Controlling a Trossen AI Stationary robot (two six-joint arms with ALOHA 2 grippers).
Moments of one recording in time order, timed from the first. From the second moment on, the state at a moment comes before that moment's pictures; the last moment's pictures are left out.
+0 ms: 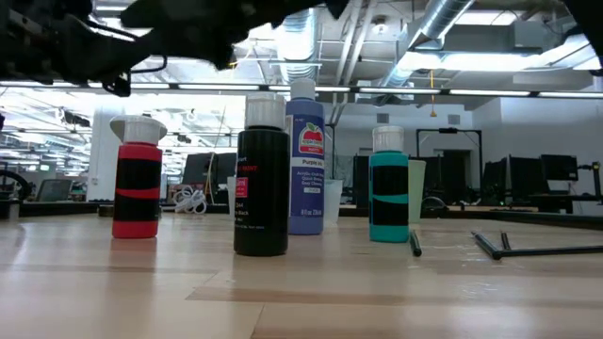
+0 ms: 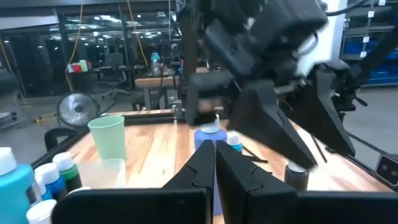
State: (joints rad) left arm -0.19 0.16 0.02 0.21 -0.16 0.07; right arm 0.16 2.16 1.76 -0.12 -0.18 -0.10
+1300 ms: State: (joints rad) left arm -0.18 0.18 0.01 0.14 -0.15 0.07; right arm 0.16 2.28 1.79 -0.23 -0.15 -0.09
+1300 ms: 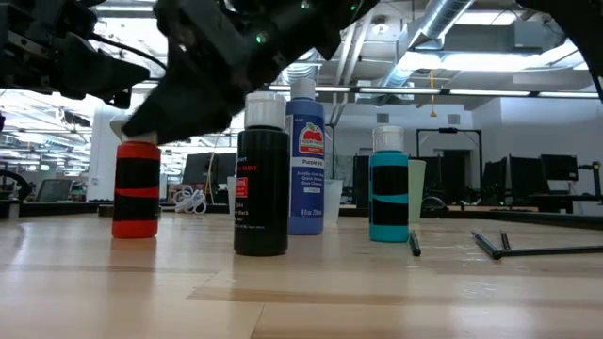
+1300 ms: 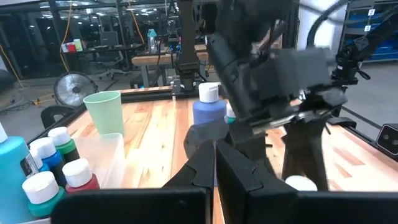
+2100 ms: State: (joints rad) left arm -0.18 0.18 0.01 0.16 -0.15 0.07; right arm 0.17 2.29 1.80 -0.28 -0.15 -0.06
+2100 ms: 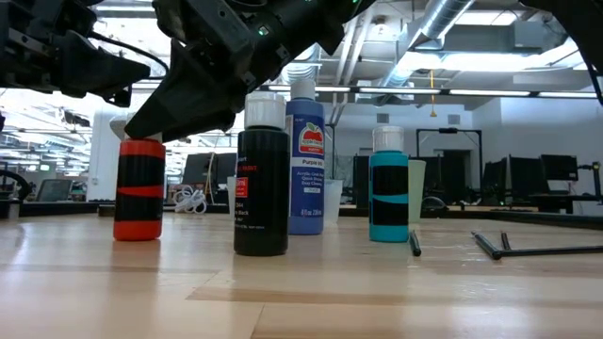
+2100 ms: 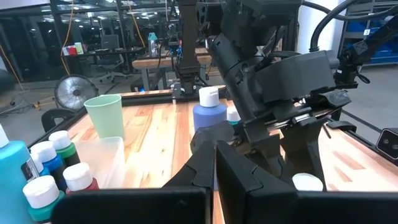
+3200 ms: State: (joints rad) left arm -0.18 0.21 0.01 0.18 -0.15 0.07; right arm 0.13 2.03 1.86 -0.46 -0.15 -0.13
